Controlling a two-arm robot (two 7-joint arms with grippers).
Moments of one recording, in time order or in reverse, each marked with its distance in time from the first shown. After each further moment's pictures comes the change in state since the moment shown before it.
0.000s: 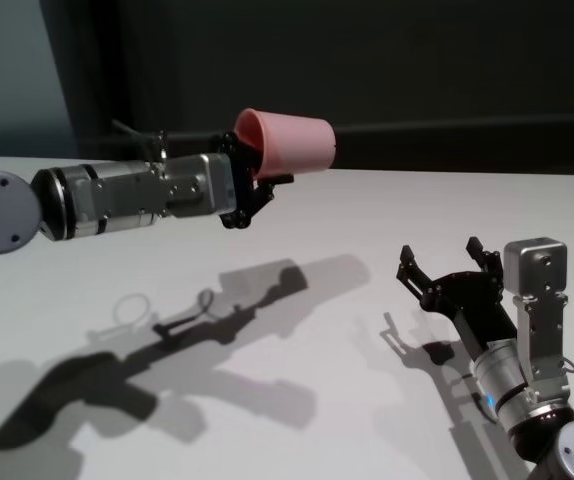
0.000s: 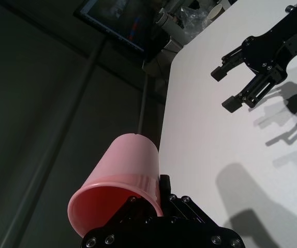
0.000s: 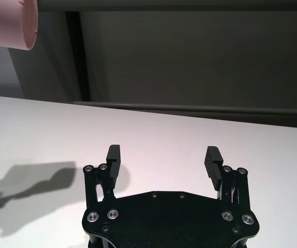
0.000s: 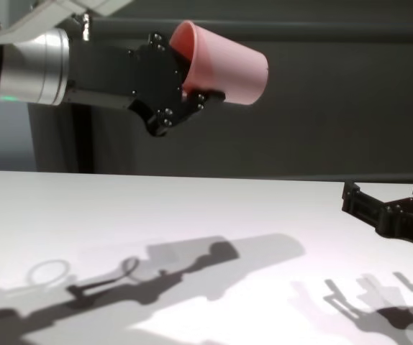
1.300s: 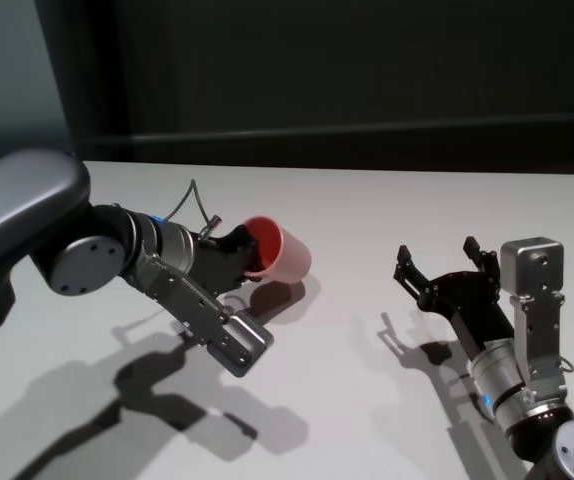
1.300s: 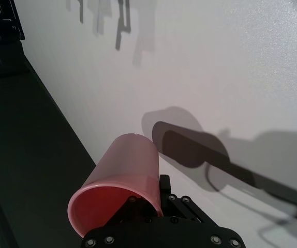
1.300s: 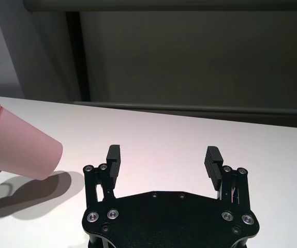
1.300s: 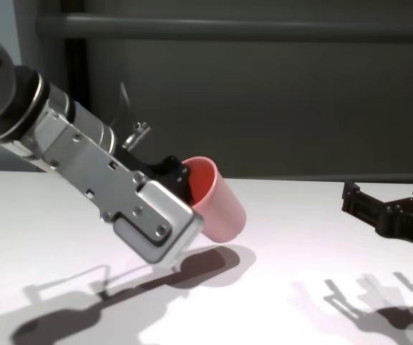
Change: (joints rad) left arm -0.173 0.018 0.341 0.025 0.599 -0.014 -0.065; right arm 0.000 0.000 0.000 0.000 0.000 0.000 0.000
